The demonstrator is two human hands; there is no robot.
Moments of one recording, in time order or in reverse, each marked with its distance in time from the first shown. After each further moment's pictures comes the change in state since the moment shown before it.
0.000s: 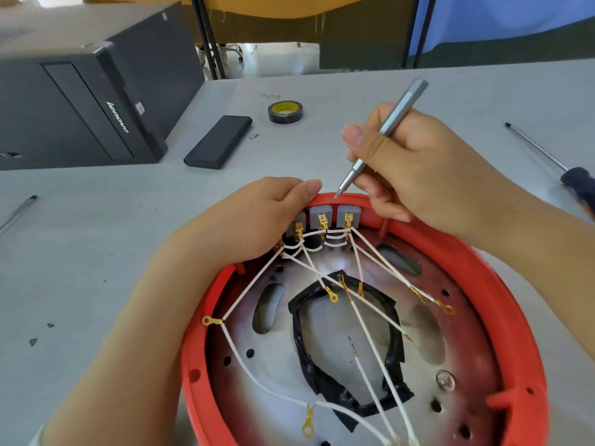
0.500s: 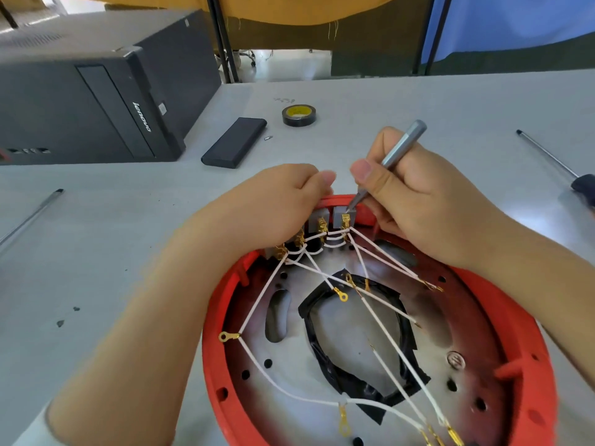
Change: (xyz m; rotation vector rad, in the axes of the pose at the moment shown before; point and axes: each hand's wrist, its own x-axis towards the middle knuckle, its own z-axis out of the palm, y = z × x) left_hand -0.003 0.011 -0.008 0.087 0.045 -0.017; right_hand -0.013 0.014 0.010 -0.196 0.002 -0.118
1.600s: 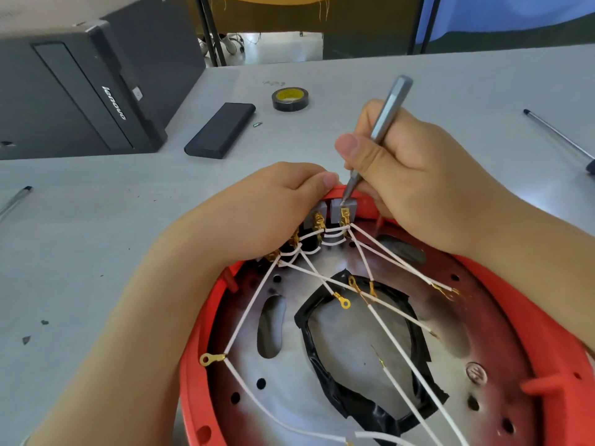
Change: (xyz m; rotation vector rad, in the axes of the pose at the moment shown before) left_hand 0.002 -0.007 0.008 -0.150 -0.070 0.044; right_hand 0.013 0.005 0.005 -0.069 0.002 -0.015
